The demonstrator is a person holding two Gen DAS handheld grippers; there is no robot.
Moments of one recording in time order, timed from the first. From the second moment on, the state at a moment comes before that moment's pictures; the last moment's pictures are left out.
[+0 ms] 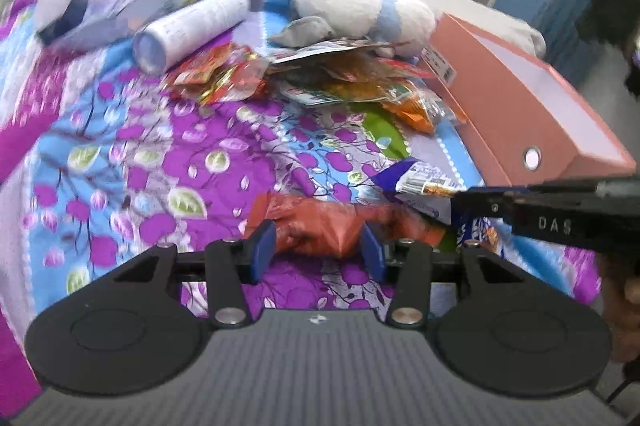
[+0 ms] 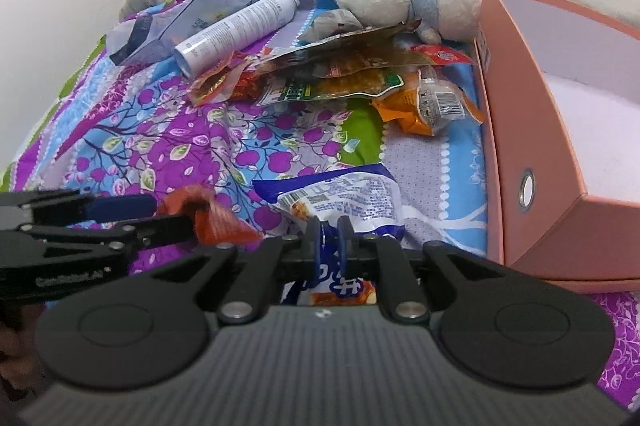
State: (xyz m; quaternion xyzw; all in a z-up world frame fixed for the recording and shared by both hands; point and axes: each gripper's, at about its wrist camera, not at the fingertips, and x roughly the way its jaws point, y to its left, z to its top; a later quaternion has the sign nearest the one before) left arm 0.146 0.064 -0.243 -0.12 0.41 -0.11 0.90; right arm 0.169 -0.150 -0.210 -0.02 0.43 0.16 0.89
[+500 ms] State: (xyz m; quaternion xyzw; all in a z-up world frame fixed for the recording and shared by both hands) left arm 0.138 0.087 -0.274 -0.41 0.42 -0.08 0.81; right arm 0.182 -0.167 -0.221 -0.04 0.43 0.17 0.89
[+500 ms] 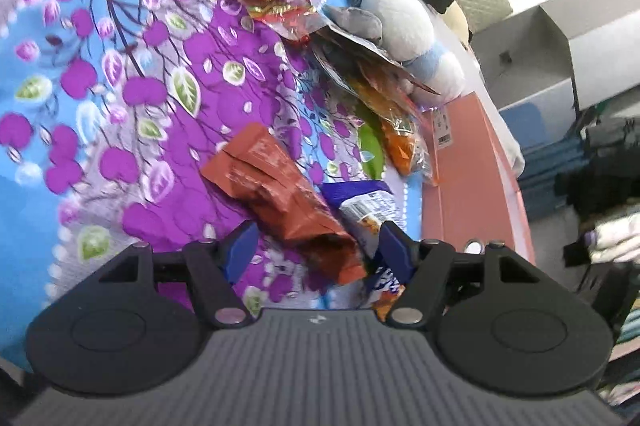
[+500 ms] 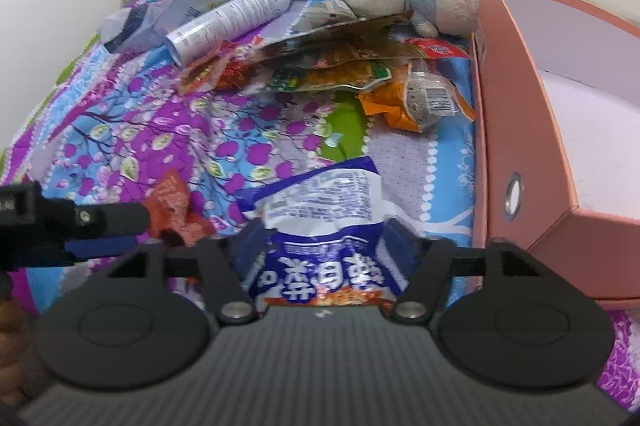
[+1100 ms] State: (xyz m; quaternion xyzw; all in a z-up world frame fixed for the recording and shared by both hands) left arm 0.159 0.066 -0.282 -0.44 0.44 -0.01 0.78; right arm 0.189 -0.164 -0.252 -0.04 0.45 0.21 0.87
